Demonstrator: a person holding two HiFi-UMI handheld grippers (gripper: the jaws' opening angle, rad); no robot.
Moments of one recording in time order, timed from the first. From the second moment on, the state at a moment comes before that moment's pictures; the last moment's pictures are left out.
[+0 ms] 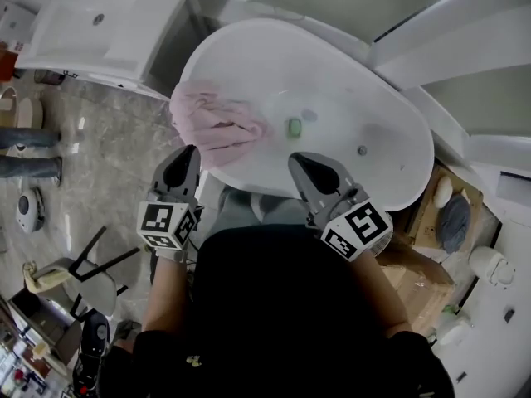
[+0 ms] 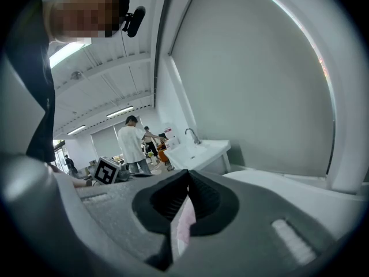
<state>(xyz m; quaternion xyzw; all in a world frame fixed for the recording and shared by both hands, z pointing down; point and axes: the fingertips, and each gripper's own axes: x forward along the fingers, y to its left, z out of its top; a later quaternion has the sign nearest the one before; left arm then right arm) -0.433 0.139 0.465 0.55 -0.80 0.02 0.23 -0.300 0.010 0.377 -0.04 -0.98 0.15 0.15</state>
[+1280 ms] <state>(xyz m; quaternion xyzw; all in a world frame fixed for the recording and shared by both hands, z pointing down) -0.573 0.158 0.790 0.47 -0.71 0.11 0.52 -0.360 0.007 0.449 0.13 -0.95 0.20 0.22</state>
